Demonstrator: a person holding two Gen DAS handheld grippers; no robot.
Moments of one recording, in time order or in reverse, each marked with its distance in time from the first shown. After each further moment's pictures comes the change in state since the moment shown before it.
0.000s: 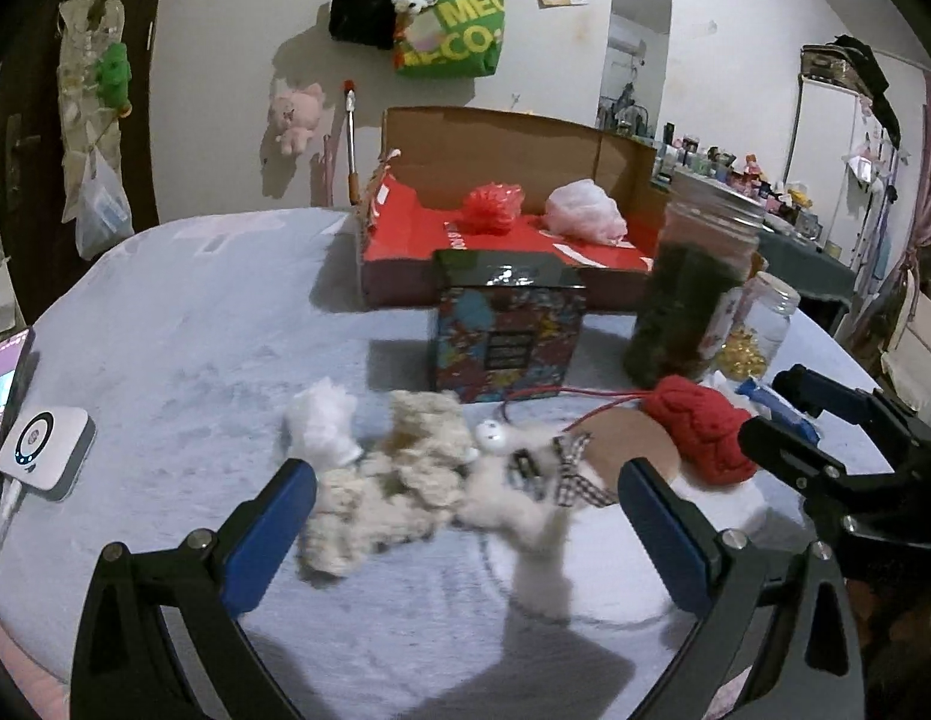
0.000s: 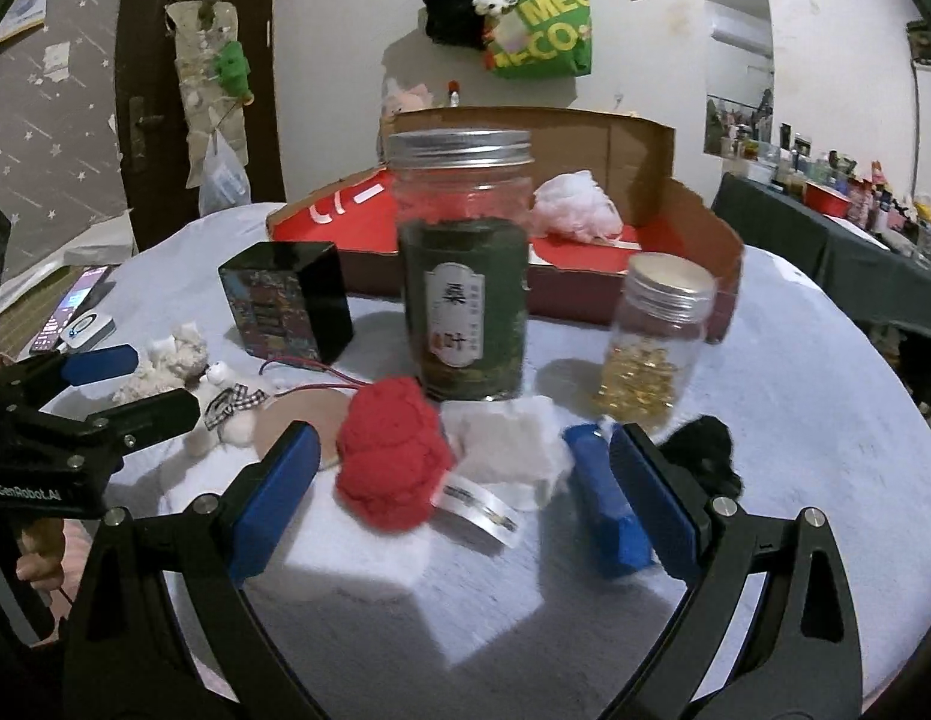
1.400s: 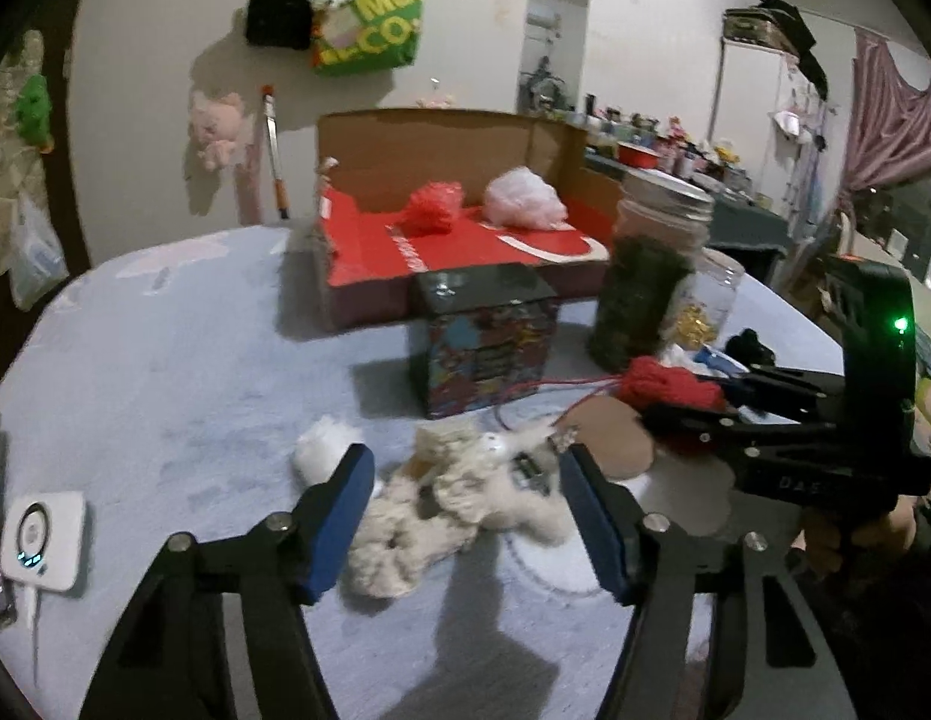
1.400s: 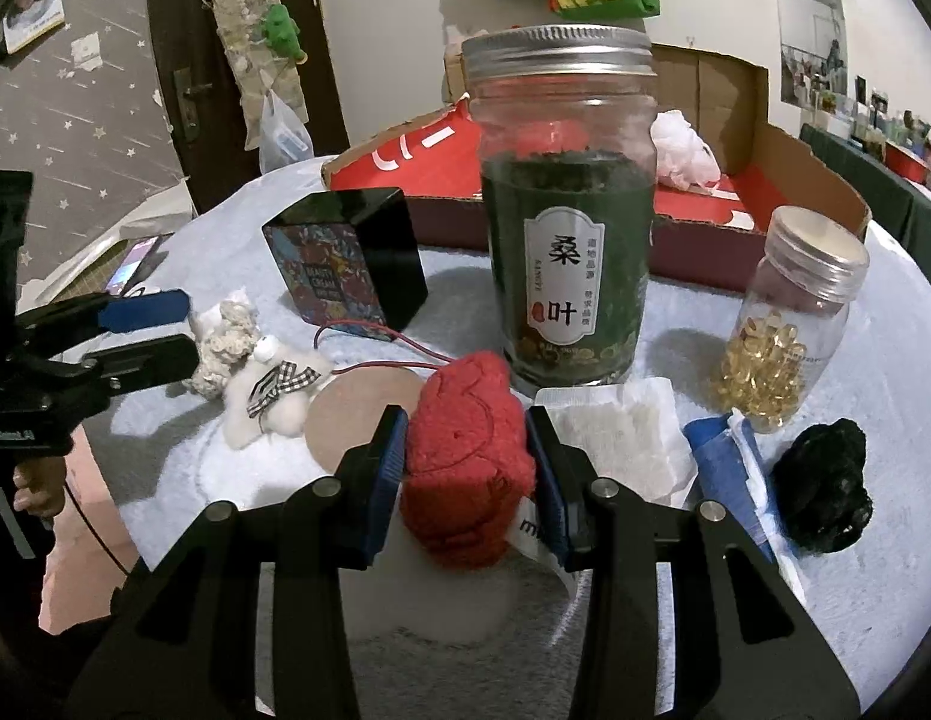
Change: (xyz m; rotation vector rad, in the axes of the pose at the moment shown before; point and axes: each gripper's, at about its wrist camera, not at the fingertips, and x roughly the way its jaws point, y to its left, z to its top) left arm -0.002 0.019 0.022 0.147 0.058 -0.175; right arm 0.035 0.006 0.007 0.007 0.134 0.201
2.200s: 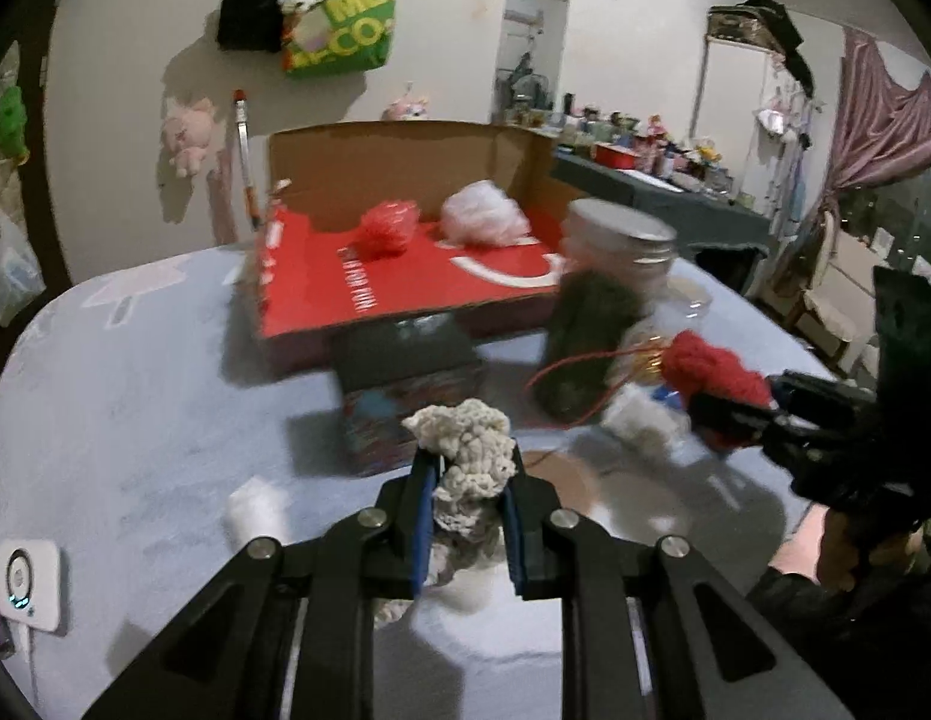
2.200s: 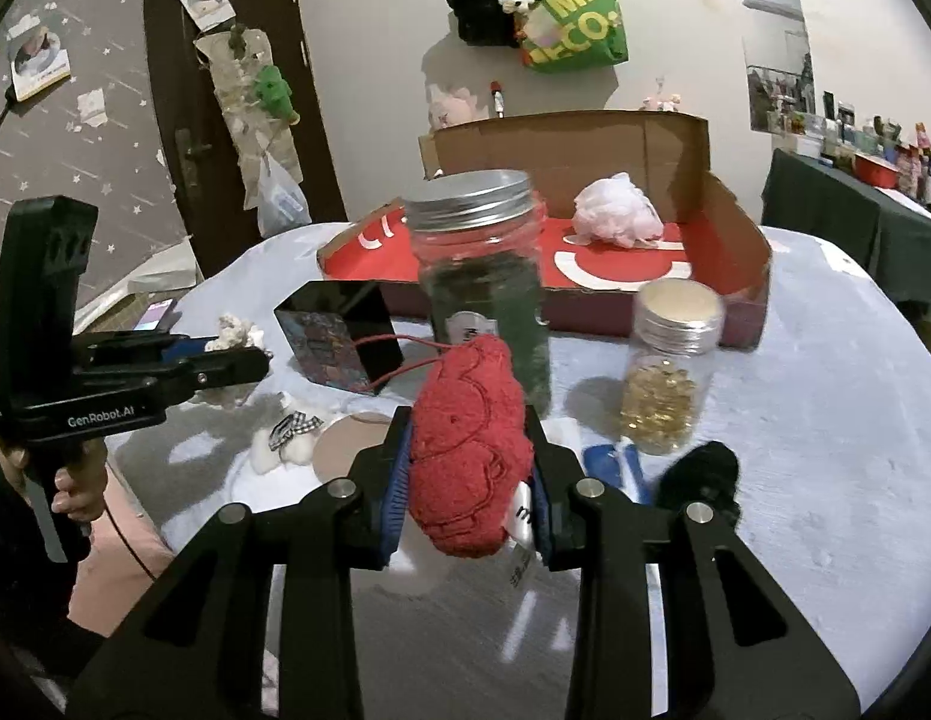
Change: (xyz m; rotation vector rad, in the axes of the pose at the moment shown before) left arm 0.006 -0.036 0.032 0.013 -0.001 -0.048; right arm -0.065 -0.027 0.004 0.047 -0.129 0.000
